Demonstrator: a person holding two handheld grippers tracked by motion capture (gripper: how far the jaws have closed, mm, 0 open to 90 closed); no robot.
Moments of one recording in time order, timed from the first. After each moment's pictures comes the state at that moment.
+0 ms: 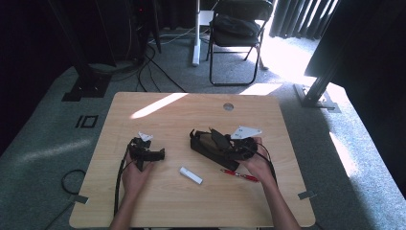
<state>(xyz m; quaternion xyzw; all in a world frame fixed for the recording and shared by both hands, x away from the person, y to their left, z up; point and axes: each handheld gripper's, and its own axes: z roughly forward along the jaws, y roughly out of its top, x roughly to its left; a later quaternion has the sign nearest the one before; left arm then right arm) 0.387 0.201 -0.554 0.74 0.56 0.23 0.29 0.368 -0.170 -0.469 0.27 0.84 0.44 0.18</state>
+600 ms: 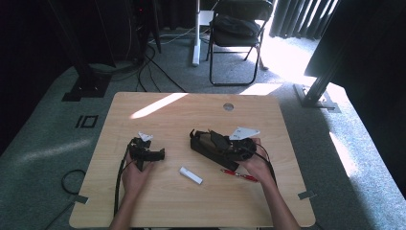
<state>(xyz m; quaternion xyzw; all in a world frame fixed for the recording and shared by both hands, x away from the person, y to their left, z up) 0.387 0.201 -0.554 0.74 0.56 0.23 0.29 0.369 -0.168 -0.474 0.27 0.84 0.43 0.18</state>
